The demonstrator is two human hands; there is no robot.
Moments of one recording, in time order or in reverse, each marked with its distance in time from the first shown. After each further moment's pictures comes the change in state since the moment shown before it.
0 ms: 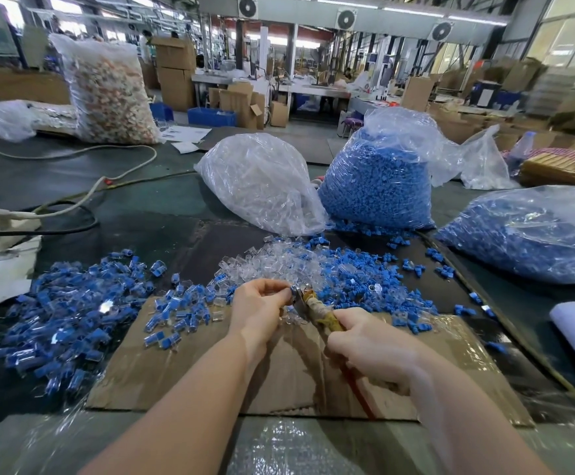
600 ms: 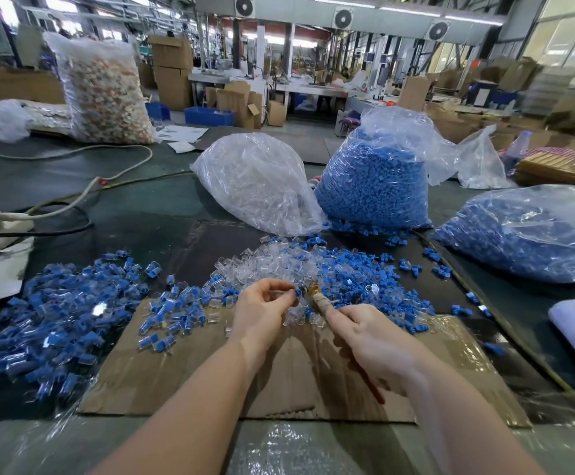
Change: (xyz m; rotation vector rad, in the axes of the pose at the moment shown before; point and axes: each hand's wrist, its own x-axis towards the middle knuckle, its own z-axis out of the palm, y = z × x) left_hand -0.001 -0.008 0.003 -0.002 -0.104 0.107; right_hand 0.003 0.008 -0.003 0.028 0.131 -0.027
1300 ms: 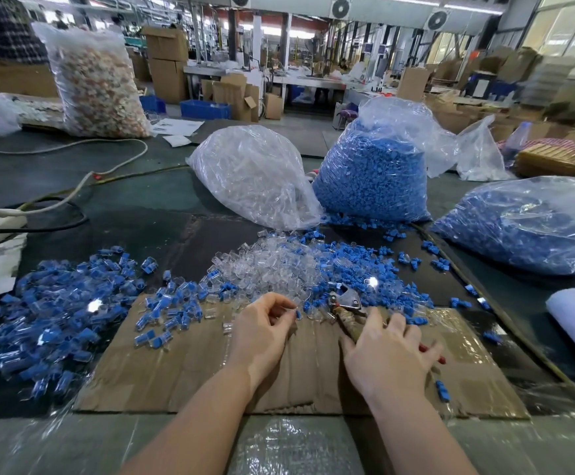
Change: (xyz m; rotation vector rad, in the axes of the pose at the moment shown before) left_hand -0.016 -0.023 -0.001 0.356 -0.005 0.210; right_hand 0.017 0.048 0.033 -0.737 0.474 0.358
